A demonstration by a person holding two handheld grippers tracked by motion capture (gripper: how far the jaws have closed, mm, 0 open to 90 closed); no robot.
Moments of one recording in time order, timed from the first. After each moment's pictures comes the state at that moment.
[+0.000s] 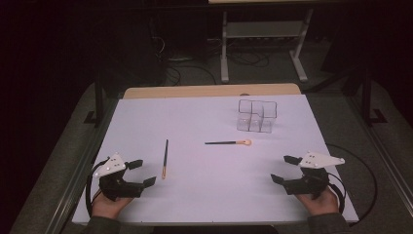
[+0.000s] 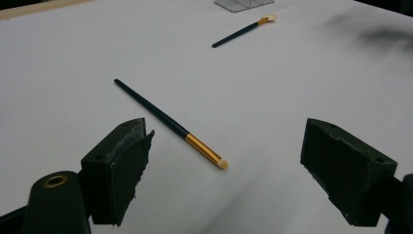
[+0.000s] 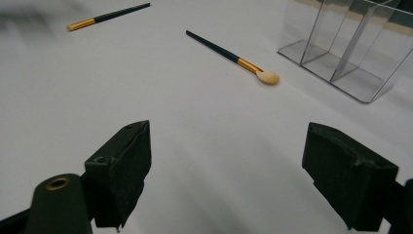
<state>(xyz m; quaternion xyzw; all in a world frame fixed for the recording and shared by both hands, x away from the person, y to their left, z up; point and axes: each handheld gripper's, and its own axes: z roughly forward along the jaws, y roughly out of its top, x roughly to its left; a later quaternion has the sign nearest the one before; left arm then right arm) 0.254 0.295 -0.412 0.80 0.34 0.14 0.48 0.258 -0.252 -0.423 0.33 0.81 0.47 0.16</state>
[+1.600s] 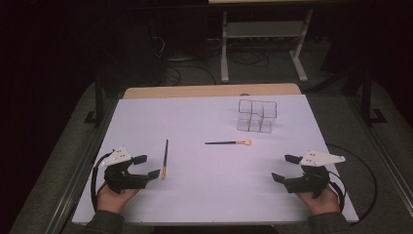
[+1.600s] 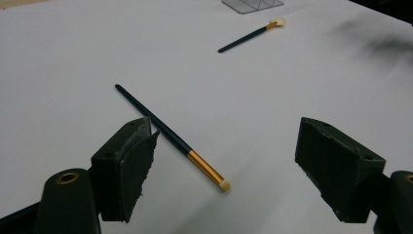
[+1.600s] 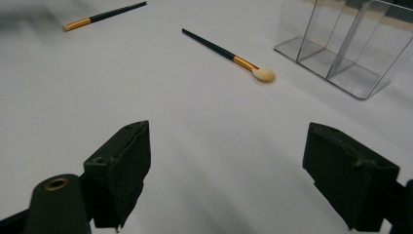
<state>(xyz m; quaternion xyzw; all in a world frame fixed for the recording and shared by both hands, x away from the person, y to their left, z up) 0.273 0.283 -0.401 0.80 0.36 0.13 0.47 0.262 -0.255 -0.423 0.33 0.80 0.47 0.16</state>
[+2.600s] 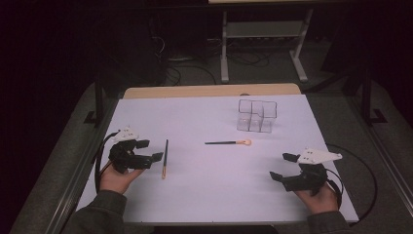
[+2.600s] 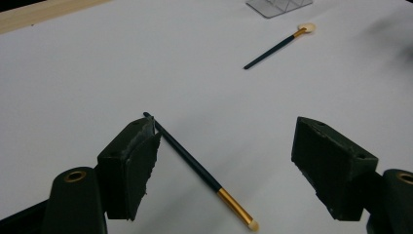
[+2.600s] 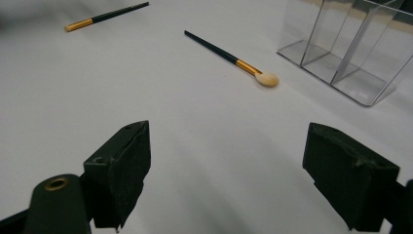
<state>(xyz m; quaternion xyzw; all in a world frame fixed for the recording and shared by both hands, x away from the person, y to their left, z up) 0.312 0.267 -0.369 0.81 0.38 0.14 0.42 0.267 -0.250 -0.420 0.33 0.81 0.46 0.16</state>
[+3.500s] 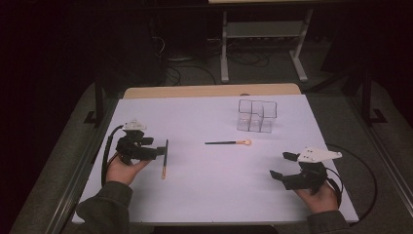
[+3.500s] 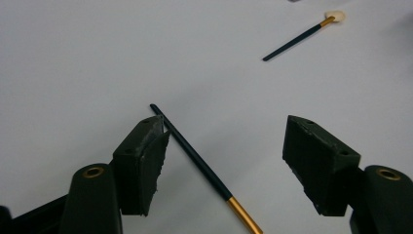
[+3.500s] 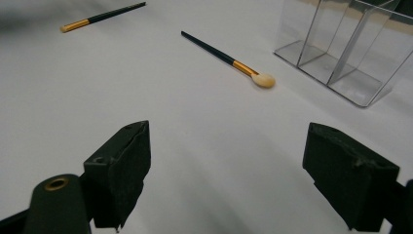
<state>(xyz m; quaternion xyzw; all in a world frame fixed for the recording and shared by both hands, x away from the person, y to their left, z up) 0.339 0.255 -0.372 0.82 0.42 0.11 0.37 0.270 -0.250 -0.419 0.33 0.81 0.46 0.16</state>
